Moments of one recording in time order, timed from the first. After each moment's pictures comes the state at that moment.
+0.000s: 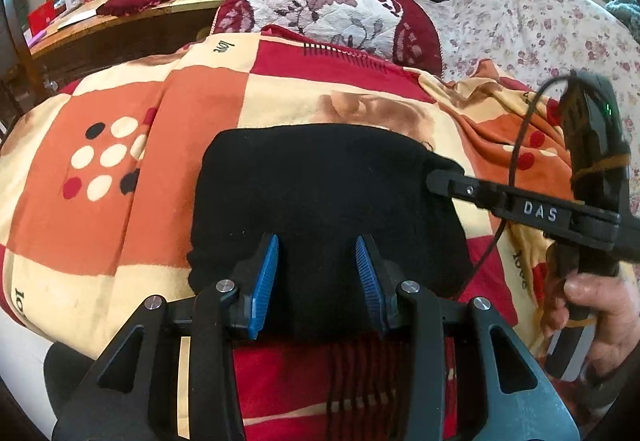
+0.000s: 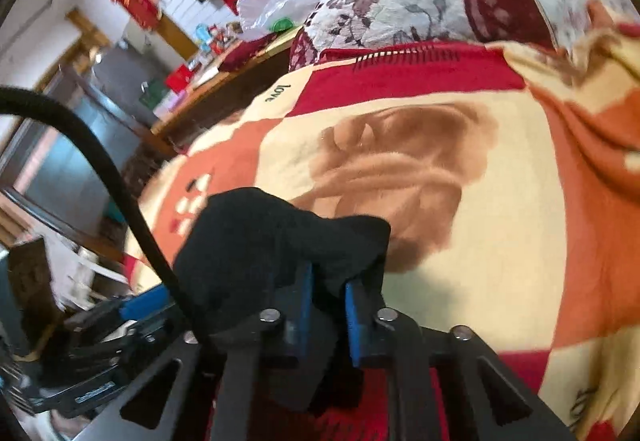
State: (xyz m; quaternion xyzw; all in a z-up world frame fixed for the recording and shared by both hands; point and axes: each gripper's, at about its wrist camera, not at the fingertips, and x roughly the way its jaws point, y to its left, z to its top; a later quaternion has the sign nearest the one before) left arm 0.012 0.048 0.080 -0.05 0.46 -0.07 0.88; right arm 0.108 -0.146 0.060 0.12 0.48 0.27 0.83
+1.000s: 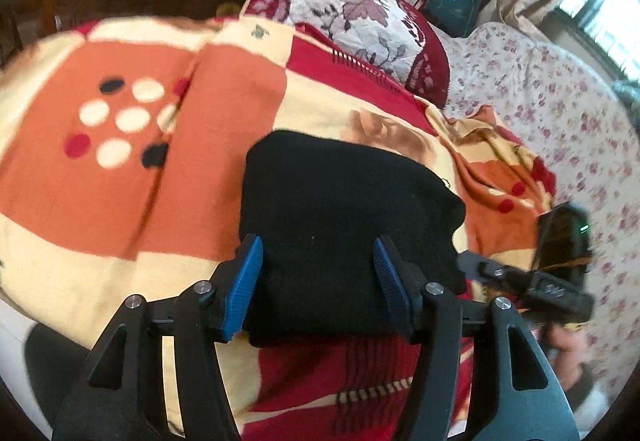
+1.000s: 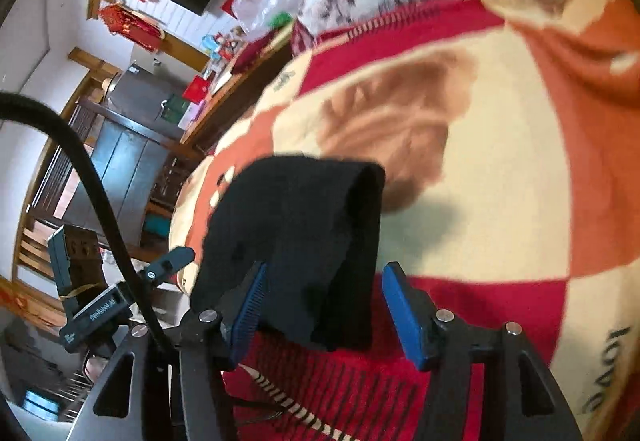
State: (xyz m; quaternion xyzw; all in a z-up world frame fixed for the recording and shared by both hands) left arm 0.017 0.116 0.078 -0.19 0.48 -0.10 0.85; right arm 0.089 -0.182 0.029 0.25 0.52 0.31 0.76
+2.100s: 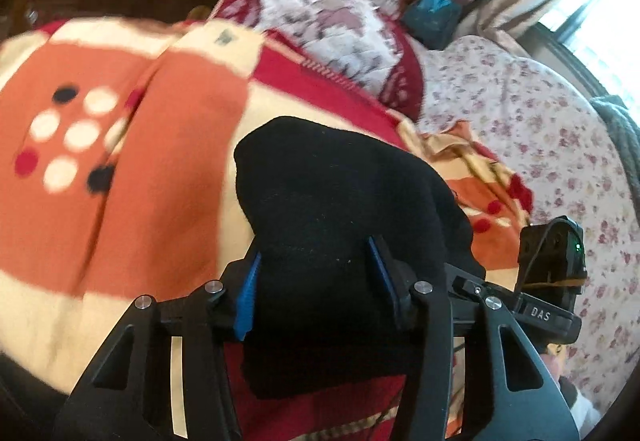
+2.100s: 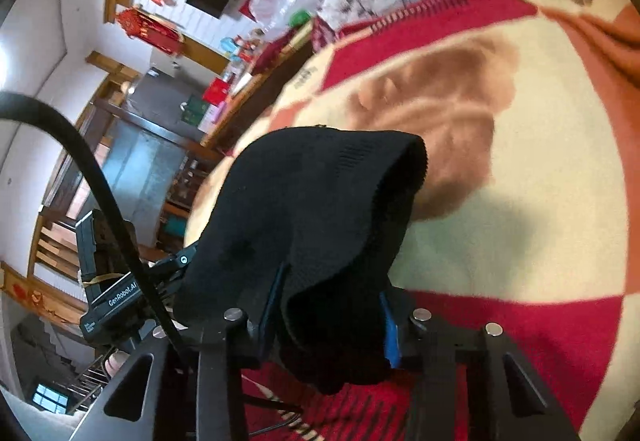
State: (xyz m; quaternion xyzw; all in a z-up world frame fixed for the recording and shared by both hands) left arm 0.046 0.099 0.085 -0.22 0.44 -0.15 0.86; right arm 0.094 -0.176 0.039 0.25 0.47 0.34 0.77
